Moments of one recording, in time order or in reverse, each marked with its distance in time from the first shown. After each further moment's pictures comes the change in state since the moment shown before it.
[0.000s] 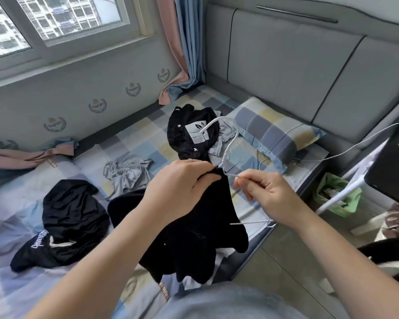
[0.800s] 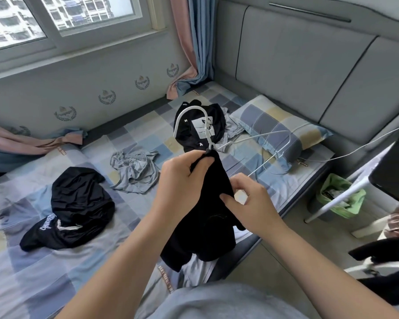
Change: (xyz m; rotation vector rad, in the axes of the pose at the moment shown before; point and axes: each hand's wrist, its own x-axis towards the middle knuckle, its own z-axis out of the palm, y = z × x) left_hand -0.032 0.019 0.019 -0.455 0.351 -0.401; right_hand -0.020 0.019 0.061 -0.165 0.125 -0.079
